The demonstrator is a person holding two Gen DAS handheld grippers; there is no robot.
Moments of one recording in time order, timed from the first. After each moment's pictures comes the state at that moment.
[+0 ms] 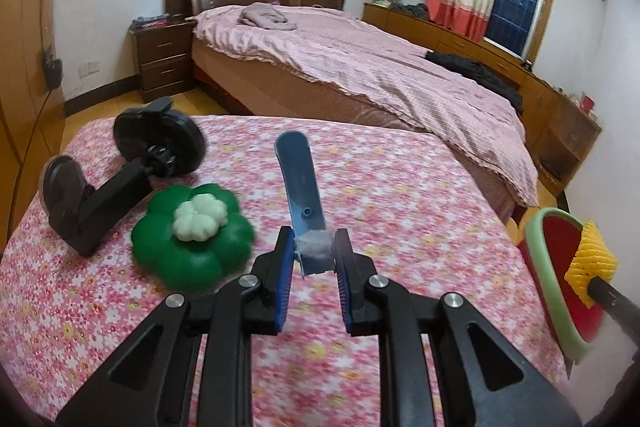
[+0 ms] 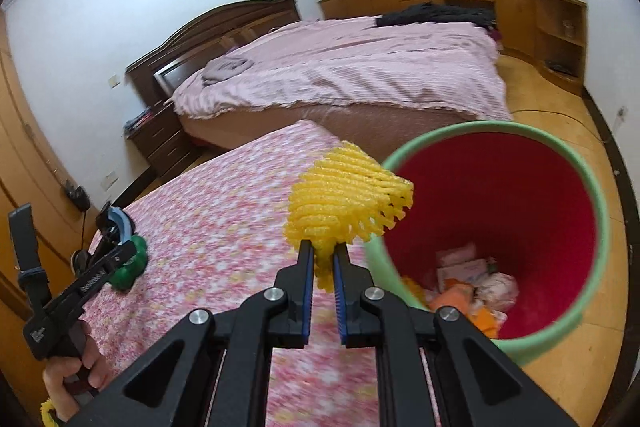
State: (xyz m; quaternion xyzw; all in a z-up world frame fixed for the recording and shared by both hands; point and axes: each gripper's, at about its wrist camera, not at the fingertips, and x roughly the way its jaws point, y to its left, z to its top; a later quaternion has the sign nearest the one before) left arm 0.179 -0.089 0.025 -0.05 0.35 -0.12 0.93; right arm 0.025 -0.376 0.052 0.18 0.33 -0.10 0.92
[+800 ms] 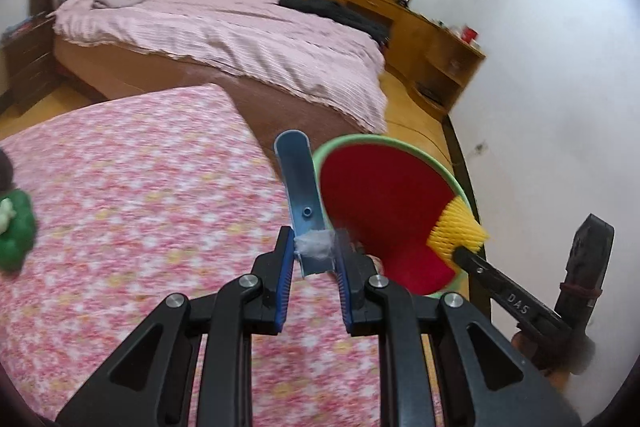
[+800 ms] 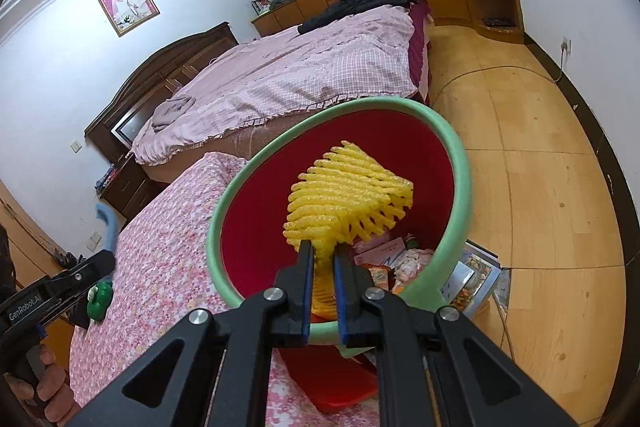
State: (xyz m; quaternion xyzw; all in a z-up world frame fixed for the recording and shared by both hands) left arm 0.116 -0.252 0.069 -0.02 0.41 -0.35 0.84; right arm -0.052 -0.490 0.027 0.27 0.31 -0.15 0.90
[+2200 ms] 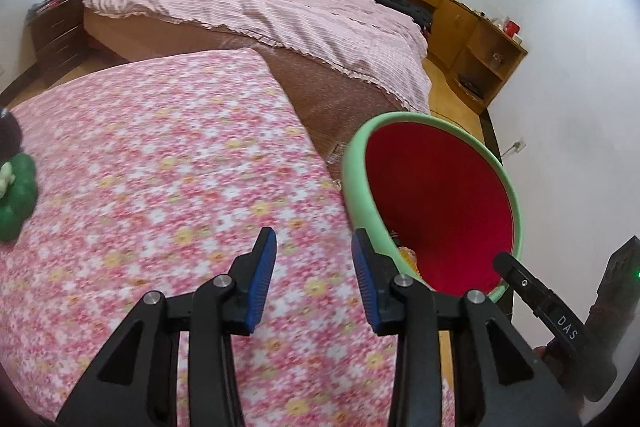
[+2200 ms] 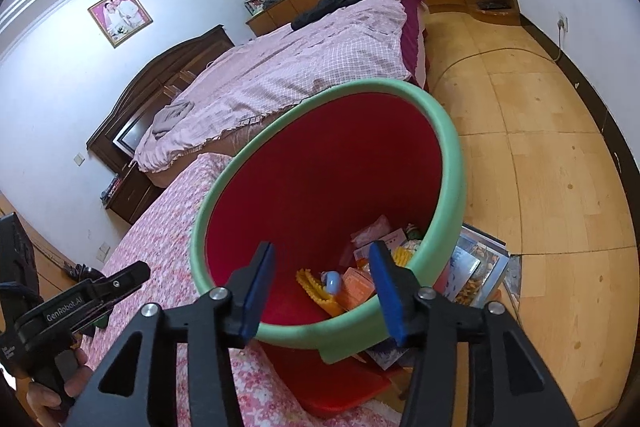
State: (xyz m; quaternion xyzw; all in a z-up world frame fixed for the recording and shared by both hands) left arm 0.130 -0.249 0.034 -0.02 0.45 -0.27 0.85; right arm -0.054 -0.497 0.012 0.30 0.31 -0.15 0.89
